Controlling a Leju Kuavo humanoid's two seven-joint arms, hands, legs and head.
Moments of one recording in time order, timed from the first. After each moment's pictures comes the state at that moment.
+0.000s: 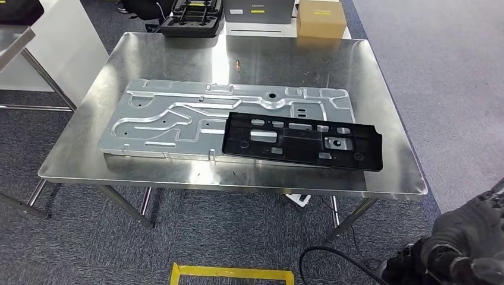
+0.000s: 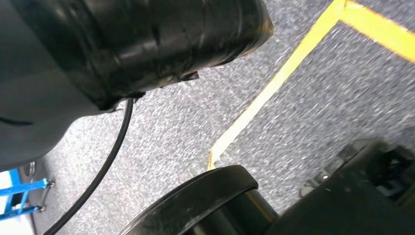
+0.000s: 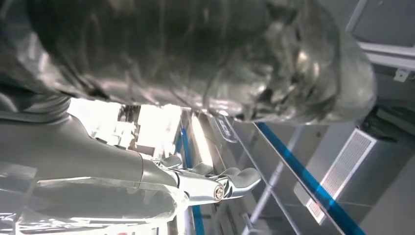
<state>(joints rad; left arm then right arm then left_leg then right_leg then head) -0.16 -0.05 -1.35 -0.26 0.43 0.38 0.16 0.08 -0.09 0.16 -2.25 0.42 -0.68 -0.34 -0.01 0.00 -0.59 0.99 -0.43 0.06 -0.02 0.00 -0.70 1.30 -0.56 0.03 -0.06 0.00</state>
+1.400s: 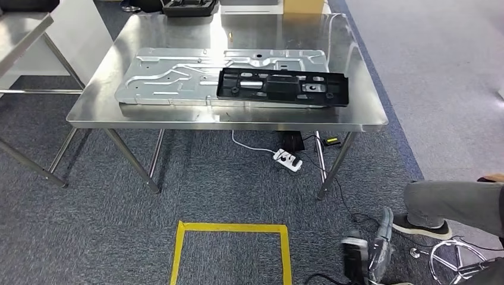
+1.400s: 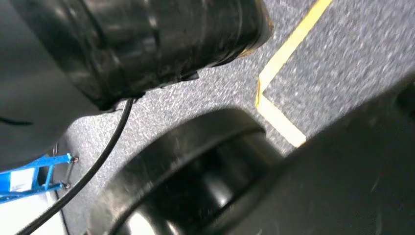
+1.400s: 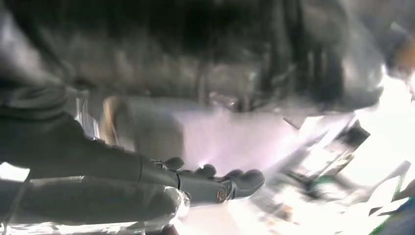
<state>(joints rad) -0.14 -0.06 -1.33 -0.26 0.40 0.35 0.22 0.07 0.16 -0.27 -1.05 0.47 -0.69 -0.62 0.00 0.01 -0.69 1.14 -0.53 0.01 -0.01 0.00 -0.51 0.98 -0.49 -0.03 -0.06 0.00</state>
